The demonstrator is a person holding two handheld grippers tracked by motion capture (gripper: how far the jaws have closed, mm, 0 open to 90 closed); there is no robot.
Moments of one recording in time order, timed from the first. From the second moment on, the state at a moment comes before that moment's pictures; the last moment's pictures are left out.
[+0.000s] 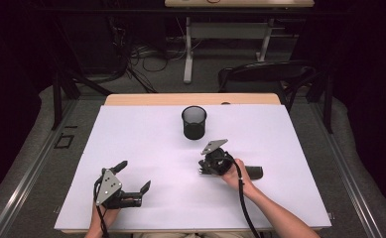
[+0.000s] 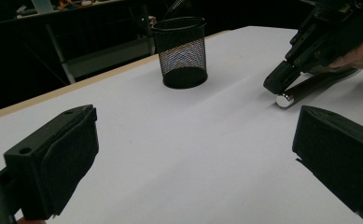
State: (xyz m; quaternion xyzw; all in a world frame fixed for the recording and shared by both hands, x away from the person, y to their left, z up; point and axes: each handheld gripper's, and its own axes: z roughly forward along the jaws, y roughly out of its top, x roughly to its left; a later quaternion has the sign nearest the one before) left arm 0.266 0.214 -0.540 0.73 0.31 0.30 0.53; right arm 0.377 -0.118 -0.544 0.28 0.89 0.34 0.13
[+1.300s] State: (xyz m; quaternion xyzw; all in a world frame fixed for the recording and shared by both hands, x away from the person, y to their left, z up) left arm 0.266 0.215 -0.540 0.73 0.31 0.30 0.53; right arm 0.361 -0.124 -0.543 0.25 0.91 0.30 0.10
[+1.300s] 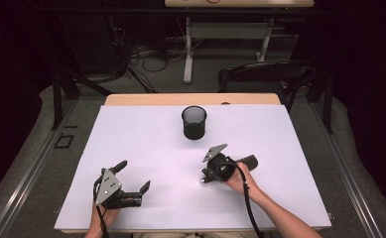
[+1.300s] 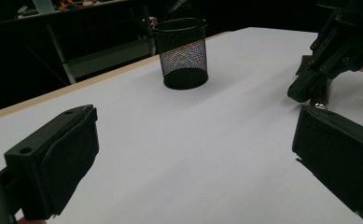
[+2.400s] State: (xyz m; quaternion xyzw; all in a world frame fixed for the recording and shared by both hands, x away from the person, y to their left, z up) left arm 0.267 0.214 -0.539 0.73 0.31 0.30 0.53; right arm 0.346 -0.122 -0.544 0.22 0.93 0.28 0.09
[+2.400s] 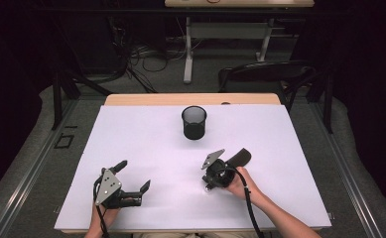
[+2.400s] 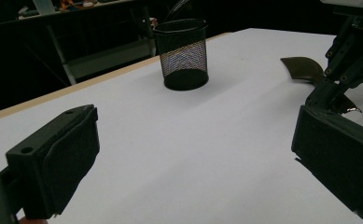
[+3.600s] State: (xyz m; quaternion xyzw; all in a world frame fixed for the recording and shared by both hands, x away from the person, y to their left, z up) left arm 0.268 0.215 -0.539 0.72 0.31 0.30 0.54; right arm 0.331 -0.129 -0.538 0.20 0.95 0.23 0.08
